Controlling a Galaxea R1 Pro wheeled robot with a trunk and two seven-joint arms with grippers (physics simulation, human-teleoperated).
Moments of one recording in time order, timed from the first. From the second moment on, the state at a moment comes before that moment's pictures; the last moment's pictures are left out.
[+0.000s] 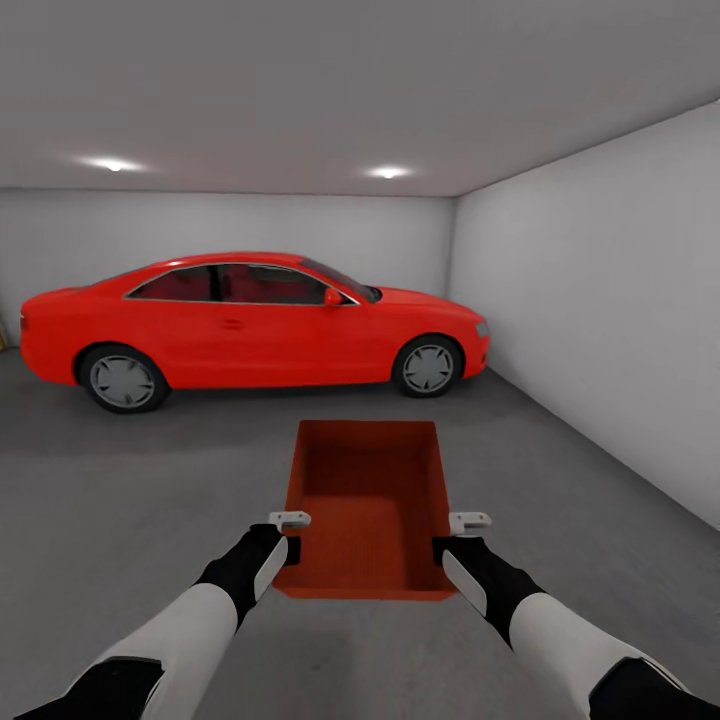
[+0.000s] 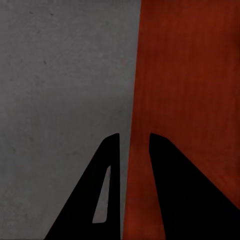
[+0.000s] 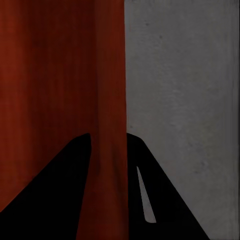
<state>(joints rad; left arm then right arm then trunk) -0.79 -0.15 -0.01 -0.38 0.07 0.50 0.26 -0.77 0.02 0.55 -0.41 -0.58 0.34 -0.40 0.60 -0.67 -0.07</state>
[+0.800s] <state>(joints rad) -0.79 -0.15 -0.01 -0.38 0.07 0.50 0.26 -0.77 0.02 0.55 -0.41 -0.58 0.34 -0.40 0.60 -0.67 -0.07</state>
